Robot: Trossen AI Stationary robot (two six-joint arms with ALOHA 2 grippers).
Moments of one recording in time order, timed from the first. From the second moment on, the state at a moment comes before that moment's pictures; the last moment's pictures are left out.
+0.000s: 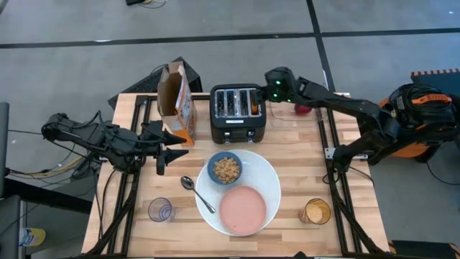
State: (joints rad) left arm -0.31 0.85 1.01 -0.50 -0.45 -0.50; right arm -0.52 1.46 1.29 -0.42 0.16 0.52
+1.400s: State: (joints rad) left arm -0.31 0.85 1.01 -0.51 -0.43 -0.44; right arm -0.49 1.74 1.46 -0.68 0.29 0.66
